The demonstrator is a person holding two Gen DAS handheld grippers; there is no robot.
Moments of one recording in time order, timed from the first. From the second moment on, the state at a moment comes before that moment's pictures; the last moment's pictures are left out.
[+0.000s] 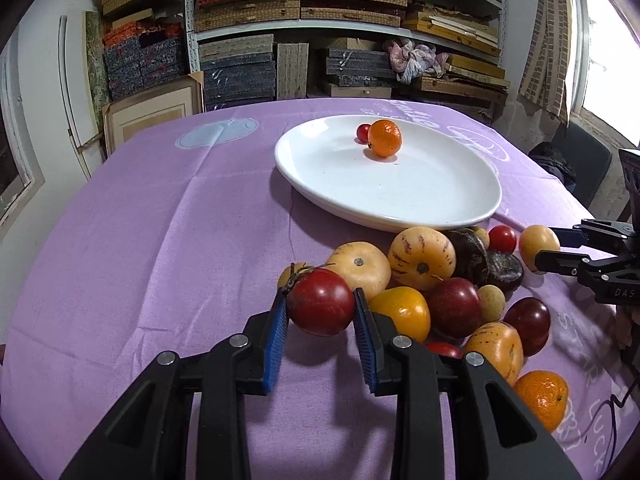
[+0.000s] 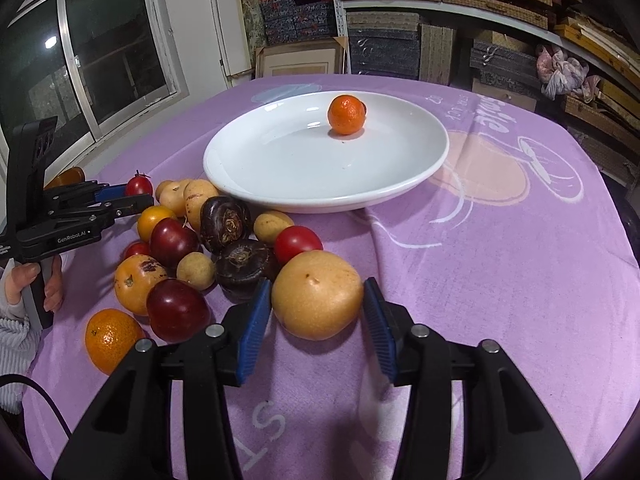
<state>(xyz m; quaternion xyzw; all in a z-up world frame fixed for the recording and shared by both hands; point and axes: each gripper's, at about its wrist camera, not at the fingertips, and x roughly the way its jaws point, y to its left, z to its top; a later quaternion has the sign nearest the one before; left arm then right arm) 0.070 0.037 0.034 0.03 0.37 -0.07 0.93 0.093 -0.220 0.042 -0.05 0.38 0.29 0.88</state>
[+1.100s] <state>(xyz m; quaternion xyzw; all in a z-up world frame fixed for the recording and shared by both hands) 0.058 0.079 0.046 -0.05 0.34 0.01 0.94 0.073 -0.226 0.066 -0.03 0.29 0.26 0.92</state>
